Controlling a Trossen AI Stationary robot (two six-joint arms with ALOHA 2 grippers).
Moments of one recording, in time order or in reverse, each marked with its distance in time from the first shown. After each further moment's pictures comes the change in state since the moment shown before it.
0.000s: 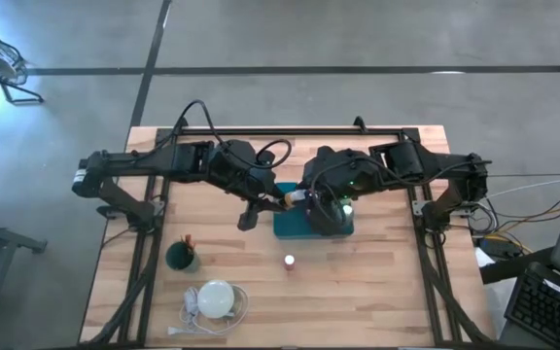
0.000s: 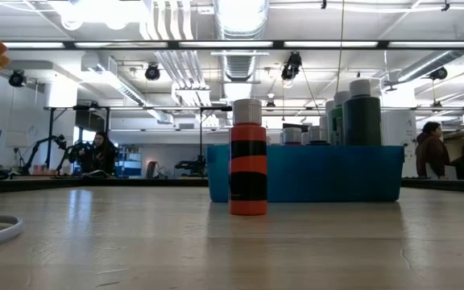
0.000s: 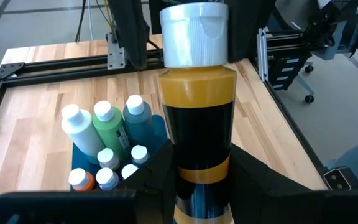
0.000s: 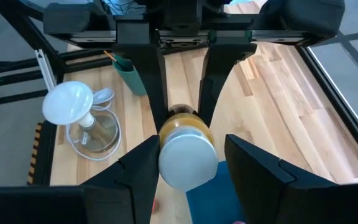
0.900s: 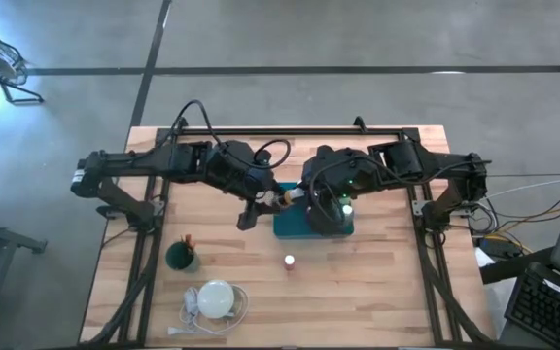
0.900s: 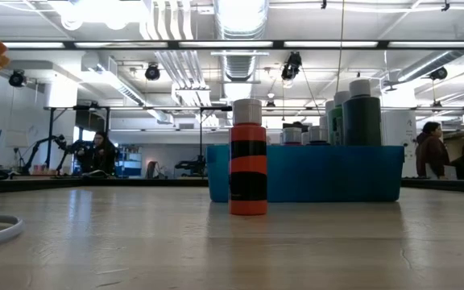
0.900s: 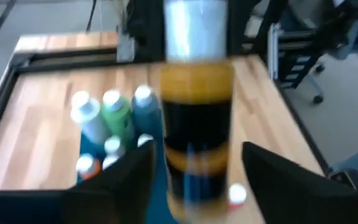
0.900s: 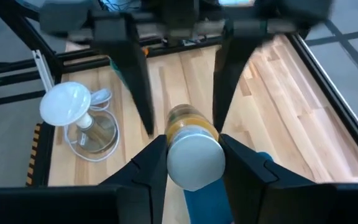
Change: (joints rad) left arm -0.001 -0.011 0.005 -0.028 -0.044 -0.032; right arm -0.005 -0.001 0.000 0.007 -0.003 0.000
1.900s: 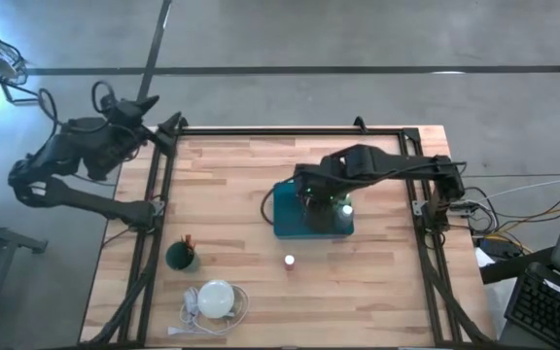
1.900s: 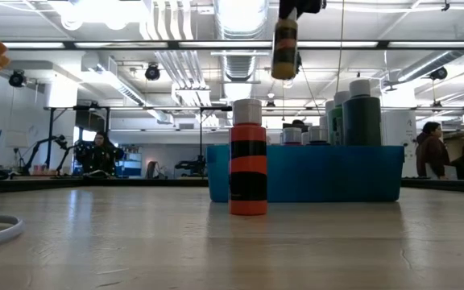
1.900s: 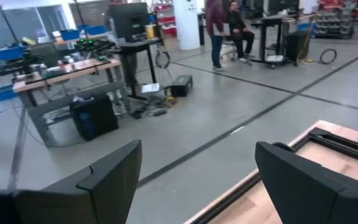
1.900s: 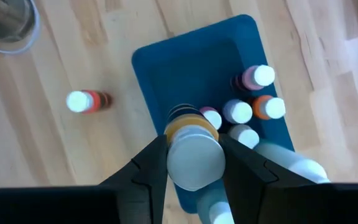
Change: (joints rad) left arm 0.011 -0.642 -0.232 -0.054 -1.111 -0.116; right arm -0.093 0.157 -0.002 -0.400 -0.083 0.076
